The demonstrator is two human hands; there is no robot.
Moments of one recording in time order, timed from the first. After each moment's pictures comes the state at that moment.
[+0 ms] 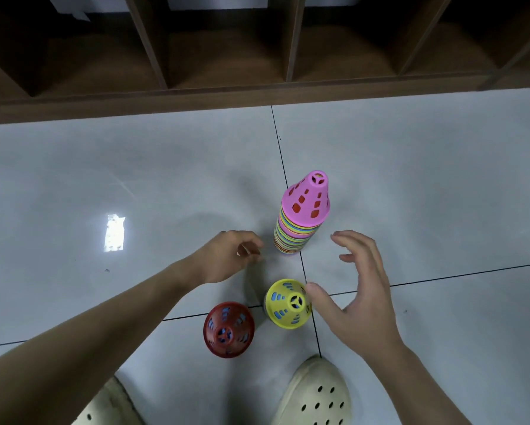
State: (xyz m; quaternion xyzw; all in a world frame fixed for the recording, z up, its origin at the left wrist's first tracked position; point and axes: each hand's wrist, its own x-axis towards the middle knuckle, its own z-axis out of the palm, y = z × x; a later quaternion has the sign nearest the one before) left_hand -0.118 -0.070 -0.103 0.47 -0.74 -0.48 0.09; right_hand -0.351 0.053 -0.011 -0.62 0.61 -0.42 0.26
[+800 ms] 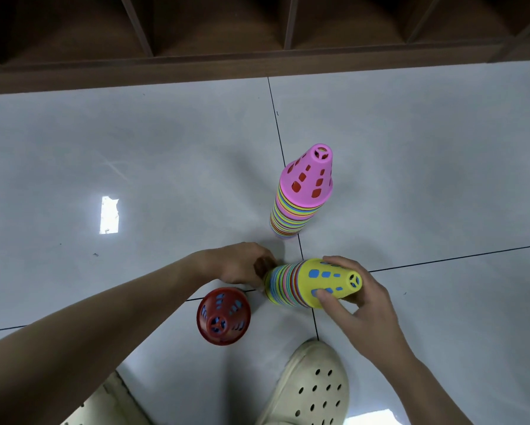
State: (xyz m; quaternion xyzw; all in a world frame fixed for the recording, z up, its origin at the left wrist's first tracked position) left_hand -0.152 -0.059 -0.132 0.35 -0.77 -0.50 -0.16; right_hand -0.370 0.090 -0.049 -0.50 0.64 -0.38 0.45
